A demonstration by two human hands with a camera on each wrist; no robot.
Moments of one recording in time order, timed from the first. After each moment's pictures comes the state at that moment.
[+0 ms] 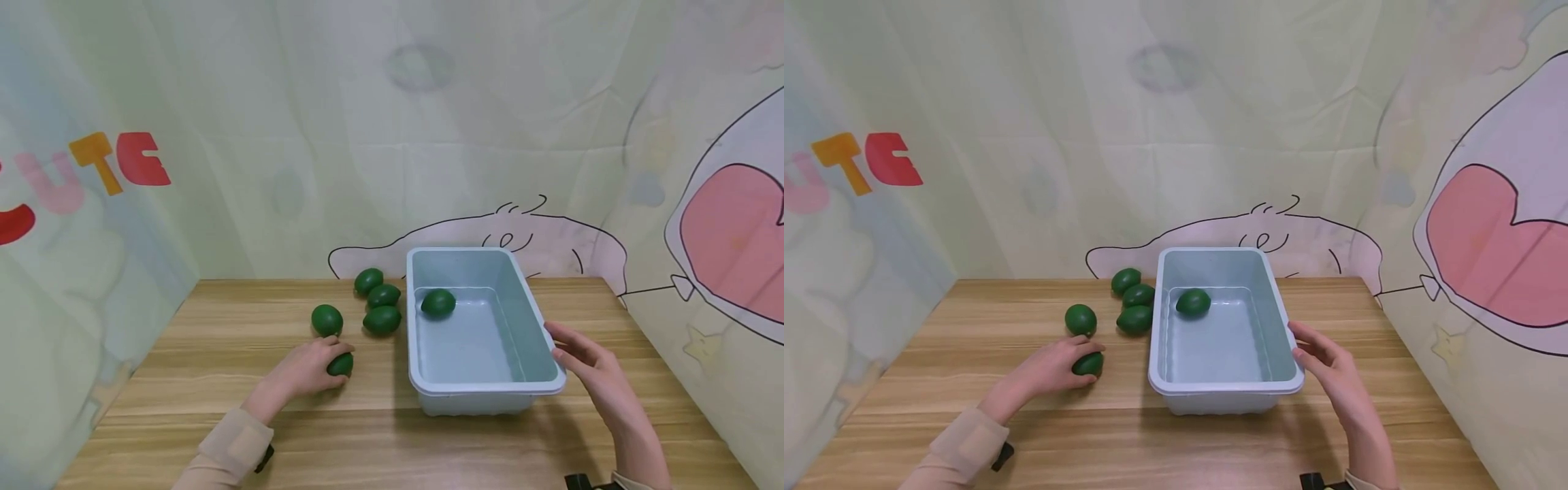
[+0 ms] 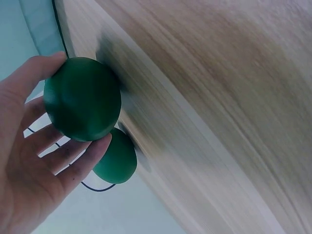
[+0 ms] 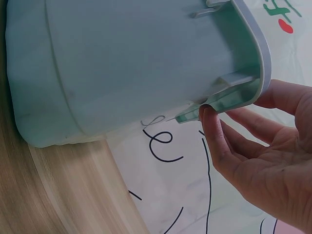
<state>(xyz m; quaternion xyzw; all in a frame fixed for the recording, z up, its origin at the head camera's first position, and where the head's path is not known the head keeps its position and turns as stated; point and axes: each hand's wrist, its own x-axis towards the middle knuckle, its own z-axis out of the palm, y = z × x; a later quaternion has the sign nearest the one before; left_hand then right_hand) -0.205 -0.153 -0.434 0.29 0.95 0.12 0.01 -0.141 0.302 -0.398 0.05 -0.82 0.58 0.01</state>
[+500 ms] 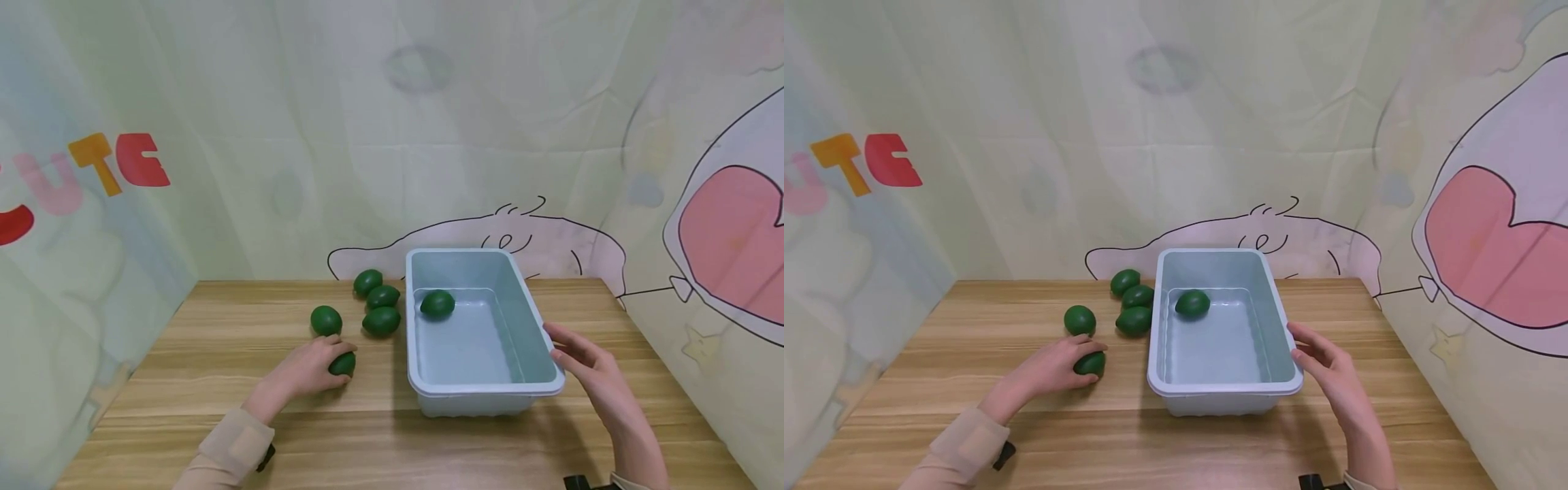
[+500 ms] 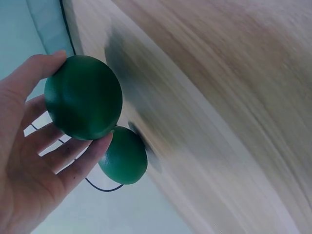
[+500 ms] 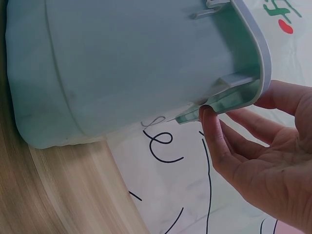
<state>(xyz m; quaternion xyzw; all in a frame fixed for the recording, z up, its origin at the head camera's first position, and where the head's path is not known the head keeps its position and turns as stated) -0.205 -0.147 -0.428 0.28 0.95 0.13 0.03 -0.142 0.302 -0.398 0.04 -0.82 0.57 0.01</state>
